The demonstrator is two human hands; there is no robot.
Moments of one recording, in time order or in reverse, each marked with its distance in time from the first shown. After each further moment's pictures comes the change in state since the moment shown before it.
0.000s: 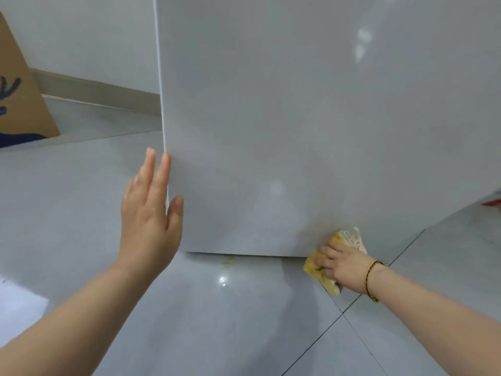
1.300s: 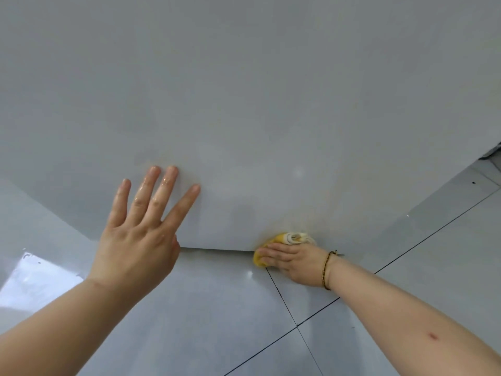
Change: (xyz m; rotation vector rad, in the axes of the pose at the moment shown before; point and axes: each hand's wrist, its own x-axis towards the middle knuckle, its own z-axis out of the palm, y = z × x) left_hand -0.045 0.107 0.163 0.743 -0.145 0.422; right_hand -0.018 -0.003 0.164 -0.128 0.316 -0.077
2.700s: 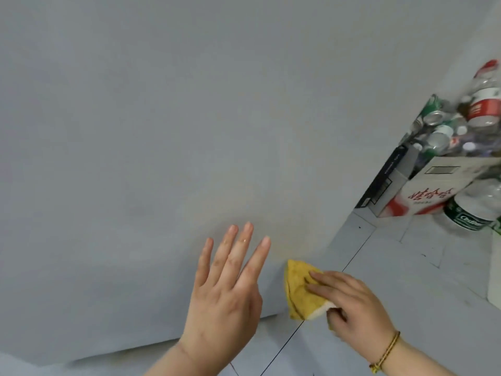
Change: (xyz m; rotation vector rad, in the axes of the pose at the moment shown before) left_hand 0.130 0.112 -0.132 -0.545 0.380 0.143; right_hand -0.170 0.104 -0.187 0.847 0.368 1.224
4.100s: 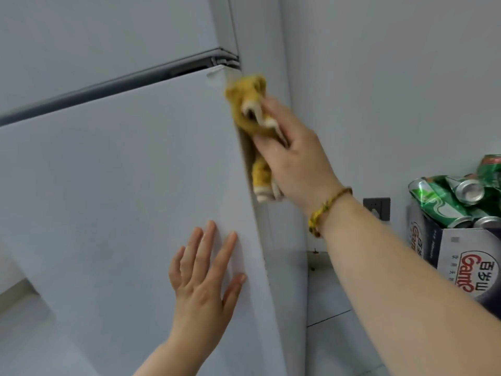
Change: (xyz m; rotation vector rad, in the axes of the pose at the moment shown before) left_hand 0.144 0.097 0.047 0.638 0.173 -0.111; right_hand 0.225 0.045 -0.207 1.188 0.281 -0.416
